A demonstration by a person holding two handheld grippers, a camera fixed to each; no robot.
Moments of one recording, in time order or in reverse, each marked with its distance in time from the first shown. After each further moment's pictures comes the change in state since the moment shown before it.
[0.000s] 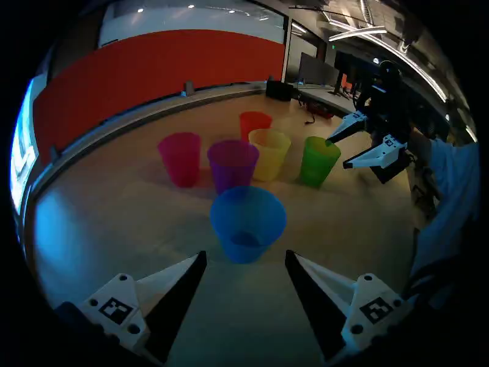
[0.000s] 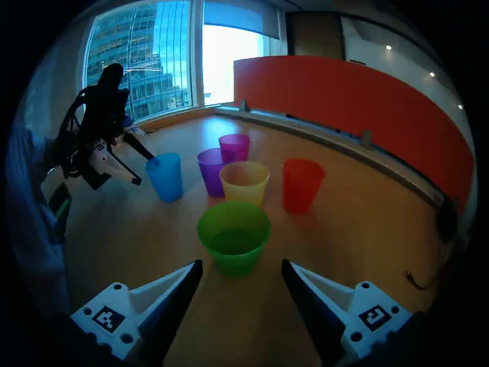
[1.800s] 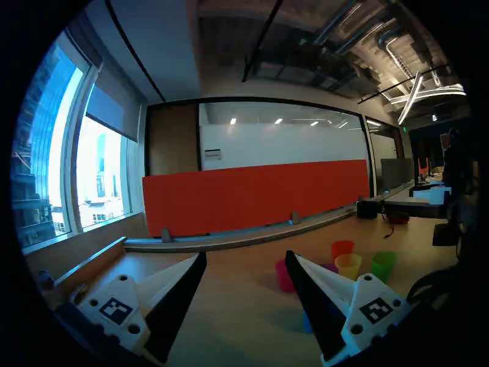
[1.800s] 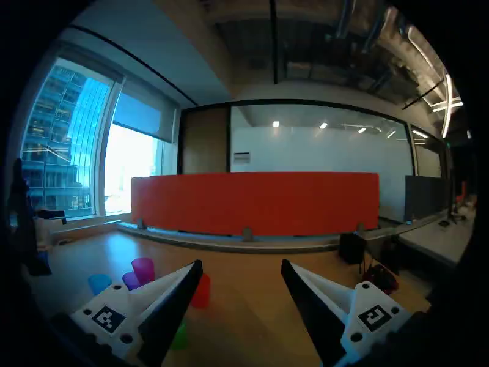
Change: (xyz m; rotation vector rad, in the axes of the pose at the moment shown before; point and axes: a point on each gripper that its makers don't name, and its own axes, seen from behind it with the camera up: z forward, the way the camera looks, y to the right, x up) left arm 0.090 -0.064 -0.170 0.634 0.715 -0.055; right arm 0.115 0.079 -0.134 -0.635 0.625 0.189
